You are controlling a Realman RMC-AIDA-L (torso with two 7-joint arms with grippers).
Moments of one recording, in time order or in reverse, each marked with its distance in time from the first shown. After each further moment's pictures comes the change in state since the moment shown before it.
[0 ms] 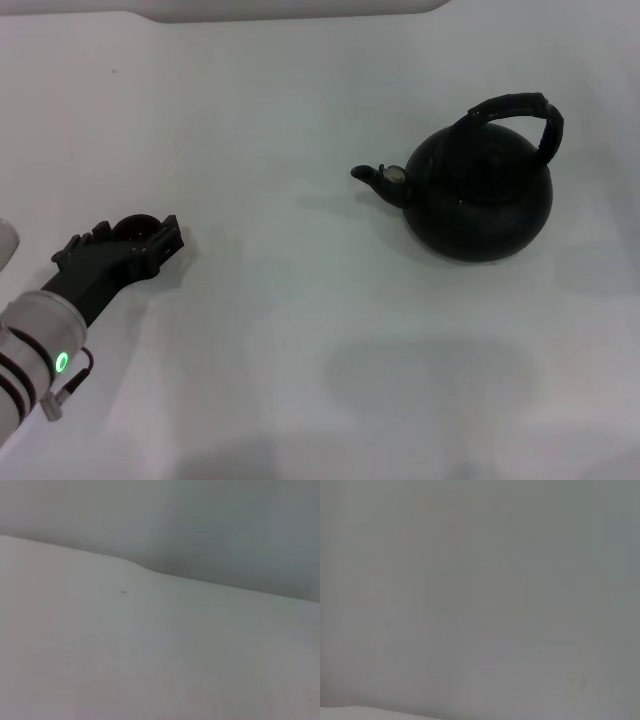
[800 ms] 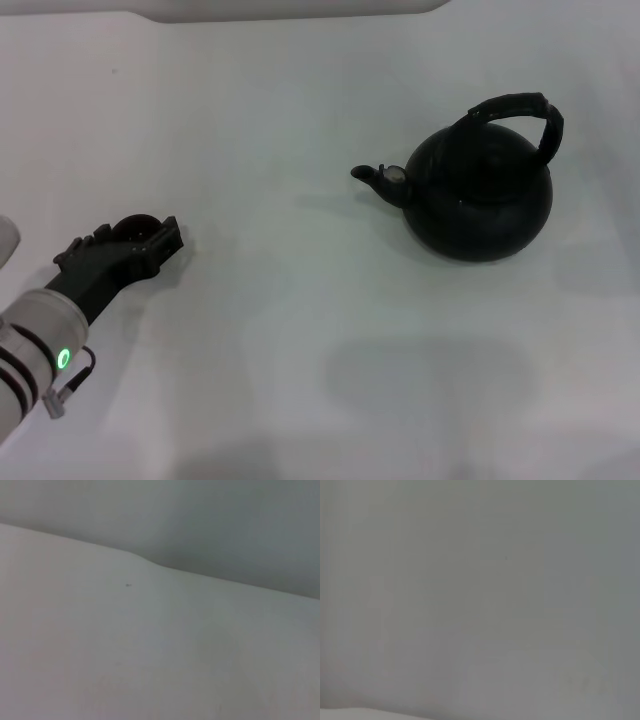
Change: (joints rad) left arm -0.027 0.003 -0.001 -0.024 -0.040 0.012 0.000; right arm 0.000 0.000 -0.001 0.001 0.000 0.005 0.000
